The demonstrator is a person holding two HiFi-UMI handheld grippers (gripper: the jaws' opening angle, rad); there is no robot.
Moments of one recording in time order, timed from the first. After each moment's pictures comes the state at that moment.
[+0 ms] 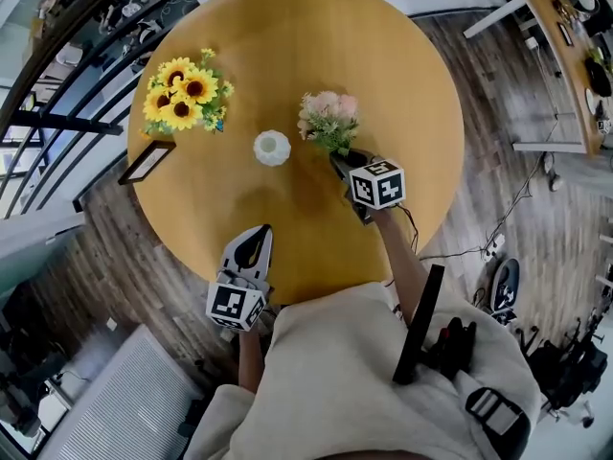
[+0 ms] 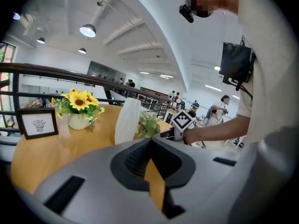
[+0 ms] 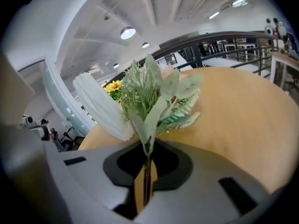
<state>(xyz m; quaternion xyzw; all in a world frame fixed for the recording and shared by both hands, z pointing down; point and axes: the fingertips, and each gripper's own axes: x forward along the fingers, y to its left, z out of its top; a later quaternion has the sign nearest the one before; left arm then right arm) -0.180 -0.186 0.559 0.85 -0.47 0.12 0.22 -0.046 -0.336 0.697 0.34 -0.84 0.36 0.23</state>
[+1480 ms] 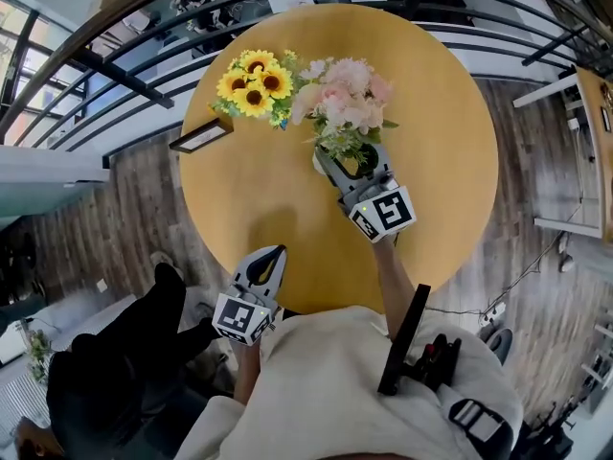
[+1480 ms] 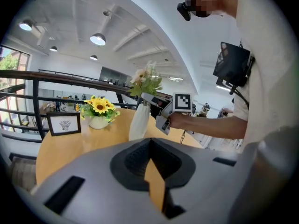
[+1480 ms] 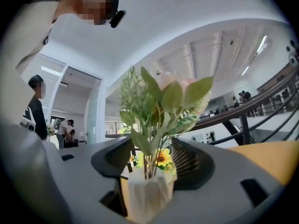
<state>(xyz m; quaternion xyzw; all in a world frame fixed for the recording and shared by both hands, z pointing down) -0.208 -0.143 0.543 0.81 -0.54 0.11 0.21 -0.173 -0.358 0.486 0.26 -0.96 0.07 -0.08</state>
